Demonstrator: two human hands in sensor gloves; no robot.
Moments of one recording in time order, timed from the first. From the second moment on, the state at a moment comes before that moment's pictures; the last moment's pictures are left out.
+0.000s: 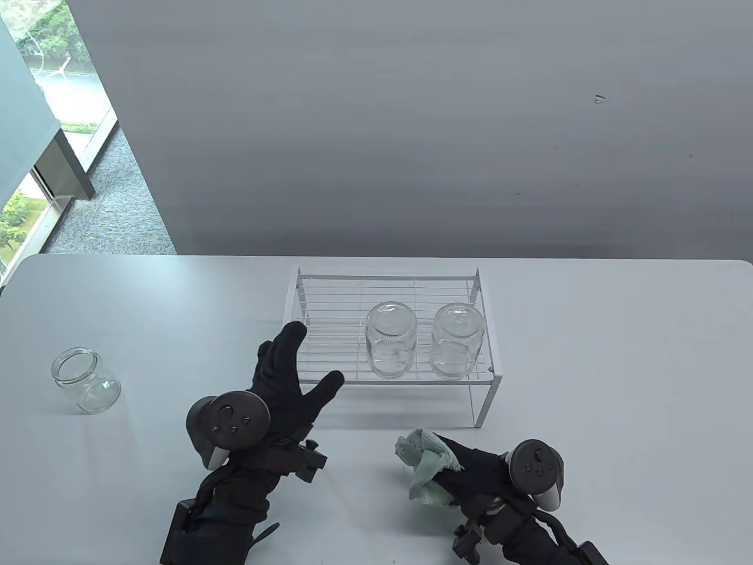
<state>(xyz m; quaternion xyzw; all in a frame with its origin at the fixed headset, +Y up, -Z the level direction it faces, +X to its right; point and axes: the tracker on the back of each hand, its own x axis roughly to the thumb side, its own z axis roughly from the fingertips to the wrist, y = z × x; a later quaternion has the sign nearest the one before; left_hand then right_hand) -0.203 -0.624 -0.315 0.25 -0.19 0.36 0.88 0.148 -0.754 -0.295 0.28 -0.01 0.78 0.56</state>
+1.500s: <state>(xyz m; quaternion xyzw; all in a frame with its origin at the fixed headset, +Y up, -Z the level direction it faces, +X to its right) -0.437 -0.721 -0.402 0.00 0.22 -0.15 0.96 0.145 -0.762 -0.294 0.25 0.00 0.82 0.51</state>
